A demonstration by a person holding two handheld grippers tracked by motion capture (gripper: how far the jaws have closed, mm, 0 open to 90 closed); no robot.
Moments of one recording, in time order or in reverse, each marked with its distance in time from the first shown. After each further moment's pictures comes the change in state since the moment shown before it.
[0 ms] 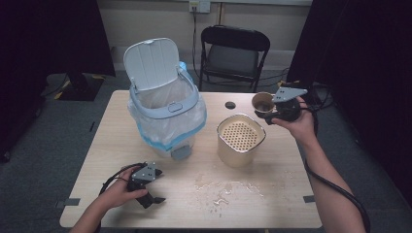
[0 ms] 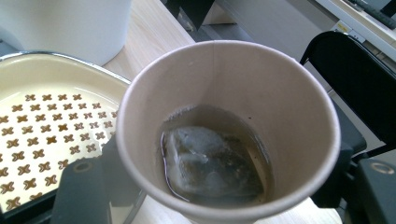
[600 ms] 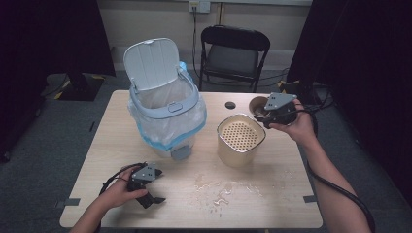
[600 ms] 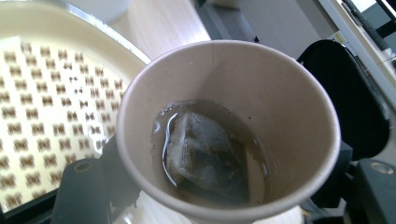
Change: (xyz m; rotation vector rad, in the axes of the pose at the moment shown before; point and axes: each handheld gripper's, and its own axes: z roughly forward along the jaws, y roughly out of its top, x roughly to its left) left arm 0.000 0.000 0.000 0.000 0.000 0.000; right arm 0.016 0.008 0.003 0.105 -0.027 -0.225
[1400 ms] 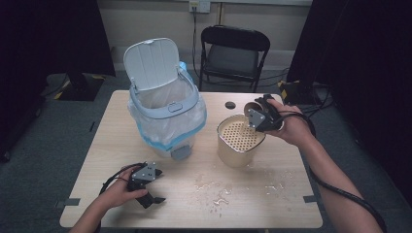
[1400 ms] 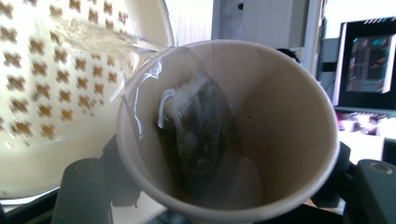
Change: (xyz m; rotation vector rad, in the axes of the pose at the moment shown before) left arm 0.000 0.000 0.000 0.000 -0.001 0.000; right arm 0.041 0.040 0.005 0.301 -0.172 -0.597
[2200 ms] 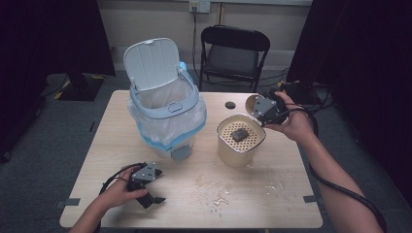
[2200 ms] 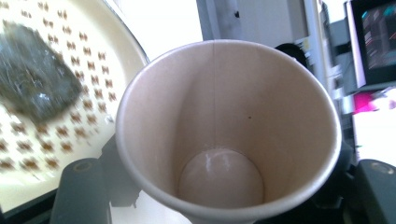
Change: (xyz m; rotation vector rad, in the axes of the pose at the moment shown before) left arm 0.000 0.000 0.000 0.000 0.001 0.001; right arm -0.023 -0.016 -0.007 -0.115 0.071 0.312
